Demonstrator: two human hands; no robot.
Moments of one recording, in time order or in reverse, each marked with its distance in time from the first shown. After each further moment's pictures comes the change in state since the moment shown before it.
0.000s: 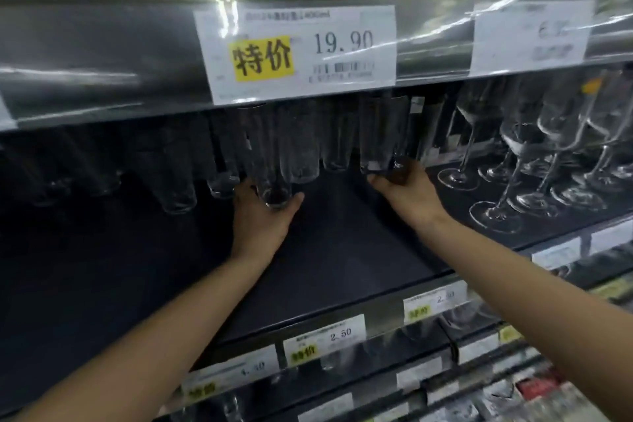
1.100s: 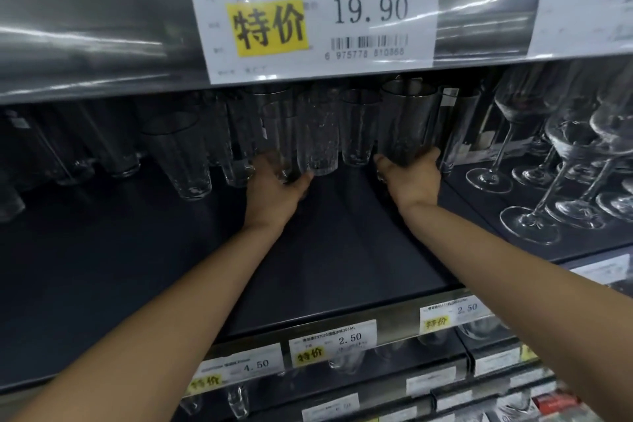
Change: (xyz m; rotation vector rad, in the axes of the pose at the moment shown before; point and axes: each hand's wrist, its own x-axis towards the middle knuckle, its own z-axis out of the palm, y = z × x) left_hand 0.036 -0.008 0.015 0.009 0.081 0.050; right_hand 0.036 -0.001 0.043 0.031 0.216 0.084
